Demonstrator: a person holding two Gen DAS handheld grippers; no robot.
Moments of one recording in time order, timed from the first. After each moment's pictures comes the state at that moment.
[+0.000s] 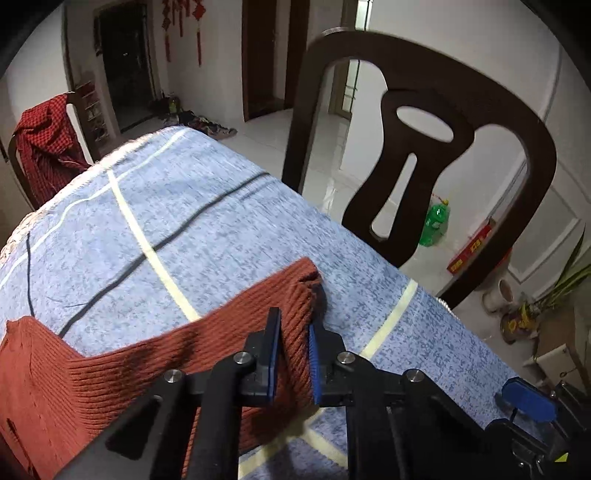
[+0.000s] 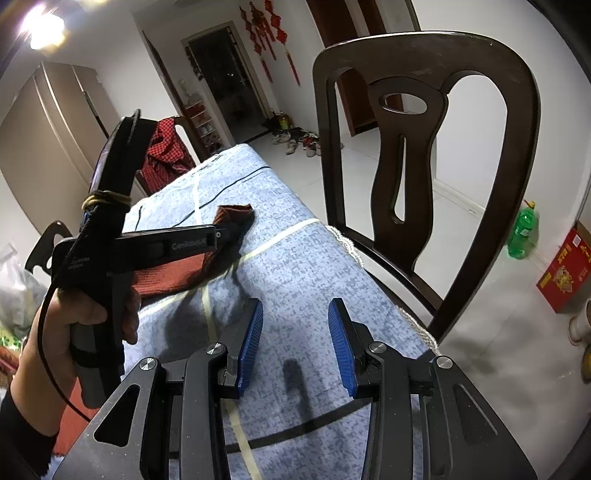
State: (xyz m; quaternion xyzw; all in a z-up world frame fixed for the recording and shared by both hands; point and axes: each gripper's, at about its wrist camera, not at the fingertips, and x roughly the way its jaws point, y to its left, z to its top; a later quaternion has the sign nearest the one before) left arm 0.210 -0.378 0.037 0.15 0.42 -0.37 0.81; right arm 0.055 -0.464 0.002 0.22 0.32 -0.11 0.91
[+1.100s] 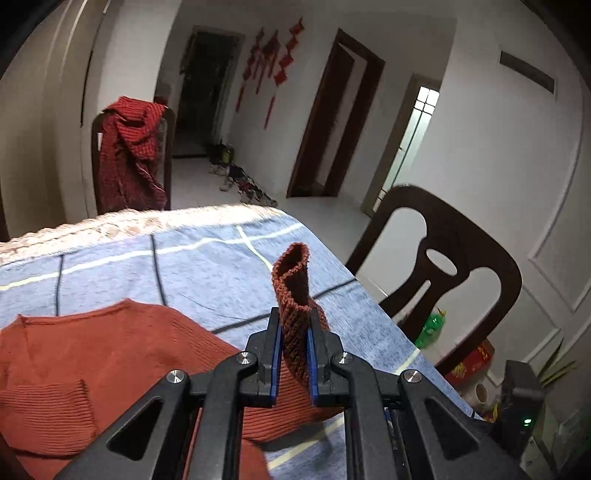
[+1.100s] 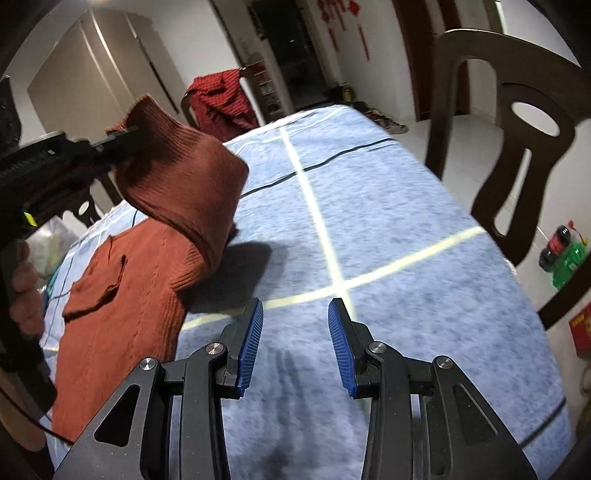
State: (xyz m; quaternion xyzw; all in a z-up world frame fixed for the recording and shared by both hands) left arm 0.229 -0.213 0.120 -0.03 0.33 -0.33 0.88; right arm 0.140 -0.380 -0.001 0.17 0.38 0.00 0.91
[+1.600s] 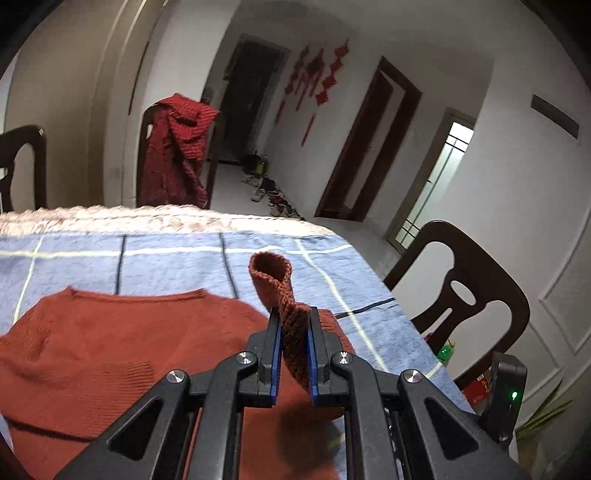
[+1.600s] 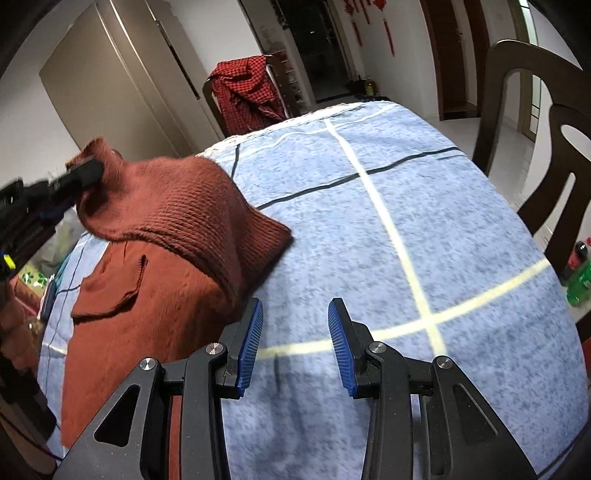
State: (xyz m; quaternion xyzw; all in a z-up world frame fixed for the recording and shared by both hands) left arm 0.236 -0.134 0.110 -0.10 0.33 -0.27 0.90; right arm 0.180 -0.337 0.003 0.16 0.39 0.04 0.91
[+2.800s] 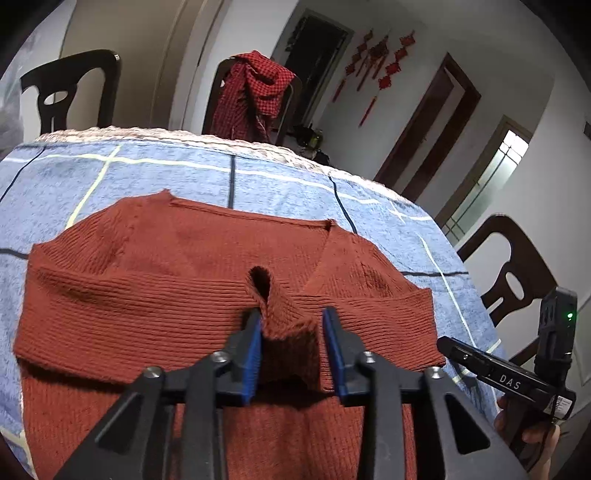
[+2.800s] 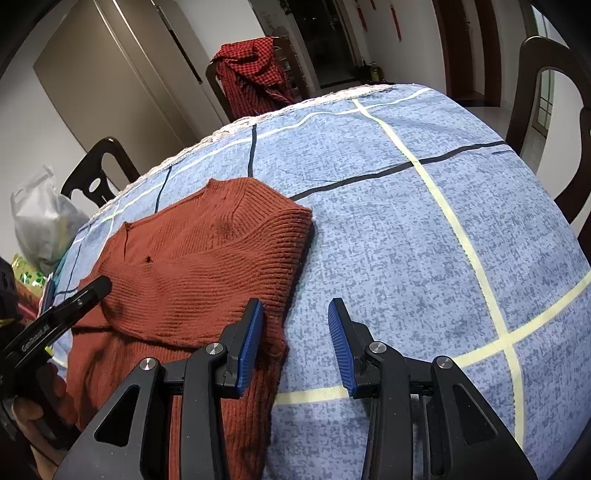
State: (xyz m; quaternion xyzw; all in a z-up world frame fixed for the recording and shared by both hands) left arm 0.241 -0.037 0.032 -0.13 0.39 -0.19 0.89; right arm 0.215 -0.300 -0.007 0.16 0.41 0.04 0.89
